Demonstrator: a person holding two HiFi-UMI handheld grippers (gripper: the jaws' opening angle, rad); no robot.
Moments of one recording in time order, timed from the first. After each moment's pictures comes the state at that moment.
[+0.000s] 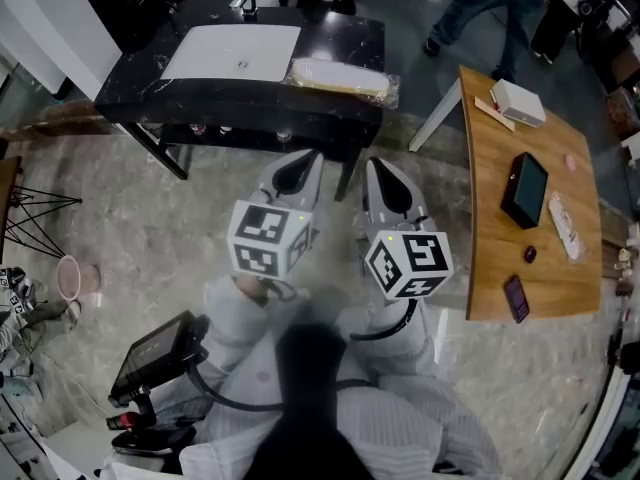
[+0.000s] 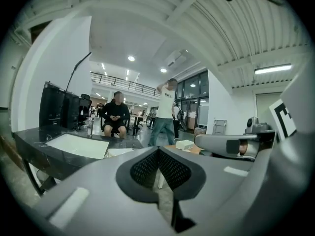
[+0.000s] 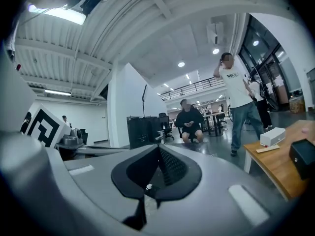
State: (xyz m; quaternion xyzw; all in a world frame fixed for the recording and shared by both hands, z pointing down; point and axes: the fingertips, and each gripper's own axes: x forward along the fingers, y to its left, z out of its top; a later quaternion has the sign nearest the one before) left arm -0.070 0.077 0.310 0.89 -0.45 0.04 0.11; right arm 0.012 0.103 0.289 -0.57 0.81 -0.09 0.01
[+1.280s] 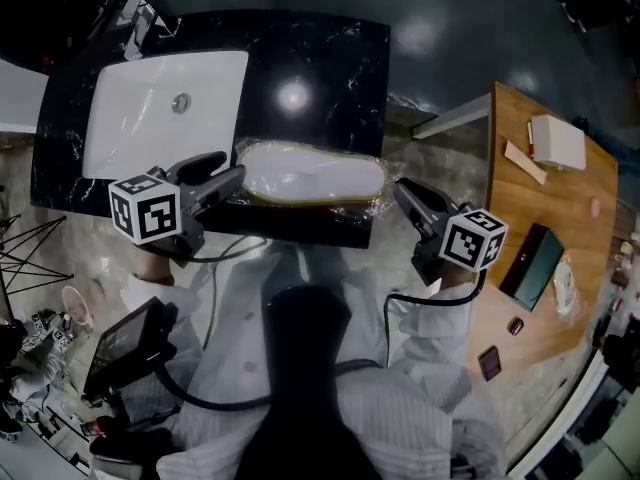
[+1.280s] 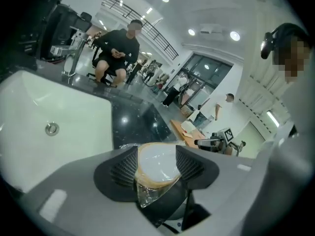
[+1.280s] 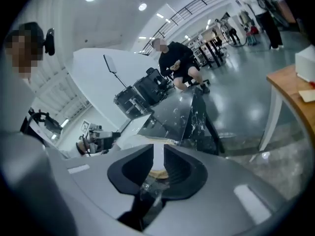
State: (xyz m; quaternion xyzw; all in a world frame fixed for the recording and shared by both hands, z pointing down) left arm -0.089 -0.306 0.458 0.85 -0.27 0.18 0.41; right arm 0.179 -0.245 0.477 -0.41 0.79 -0.46 -0.08
